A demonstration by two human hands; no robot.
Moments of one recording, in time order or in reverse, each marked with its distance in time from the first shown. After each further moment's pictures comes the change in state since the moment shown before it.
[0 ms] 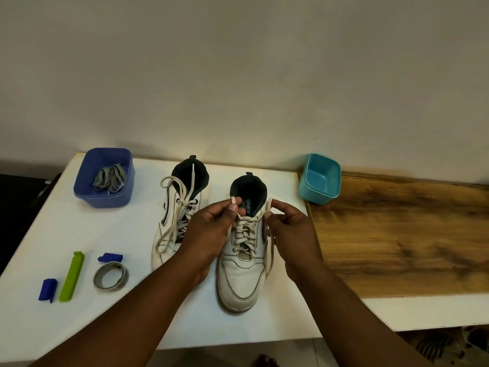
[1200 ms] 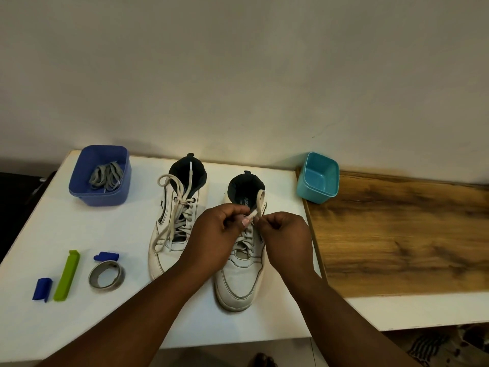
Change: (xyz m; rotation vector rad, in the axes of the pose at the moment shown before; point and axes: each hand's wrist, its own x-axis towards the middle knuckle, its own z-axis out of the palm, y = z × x) left_hand 0.001 -0.007 0.001 0.482 -0.050 0.285; right_hand -0.003 0.017 0.002 -0.543 0.140 -0.226
